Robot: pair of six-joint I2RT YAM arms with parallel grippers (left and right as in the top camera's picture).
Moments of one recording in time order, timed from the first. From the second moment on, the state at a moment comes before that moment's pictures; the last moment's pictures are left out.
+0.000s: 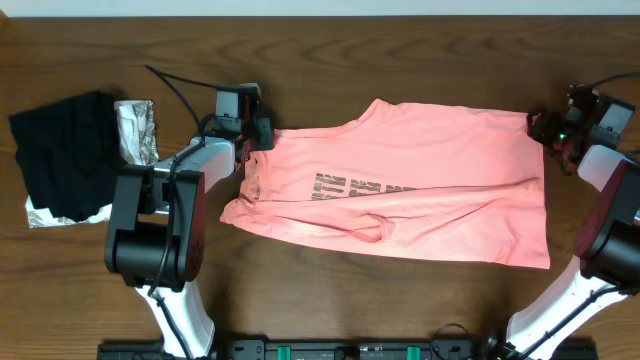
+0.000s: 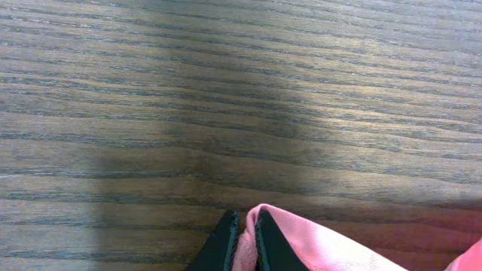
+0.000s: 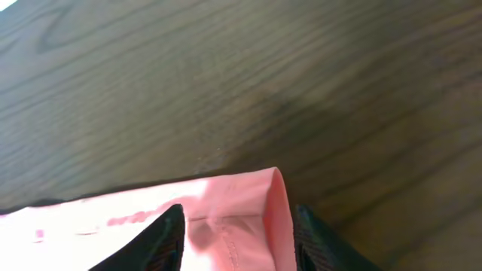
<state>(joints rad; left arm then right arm) -0.14 2.00 1.10 -0.05 0.09 -0.20 -0.45 2.06 1.16 0.08 -0.39 0.13</state>
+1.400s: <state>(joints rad) -0.14 1.84 1.09 -0.43 0.10 -0.22 -0.45 1.73 1.16 -0.33 -0.44 0.16</state>
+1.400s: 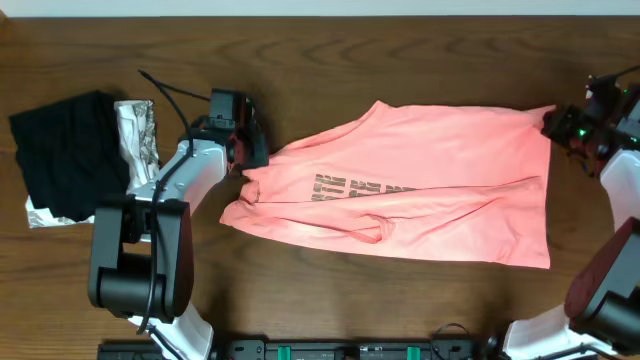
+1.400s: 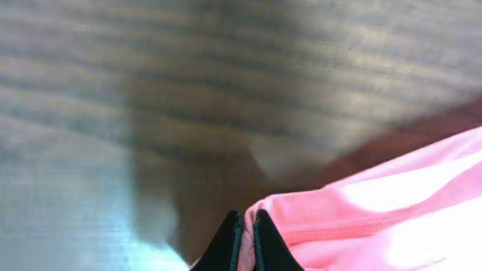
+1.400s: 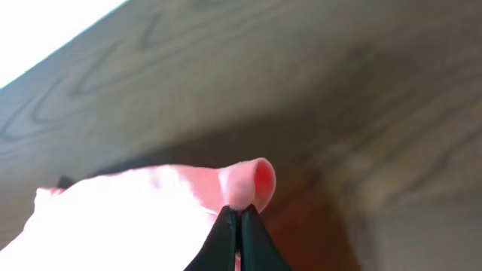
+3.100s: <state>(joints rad) -0.03 1.64 1.09 -0.70 0.36 -0.23 -0.66 1.73 1.16 -0.85 -0.75 0.16</state>
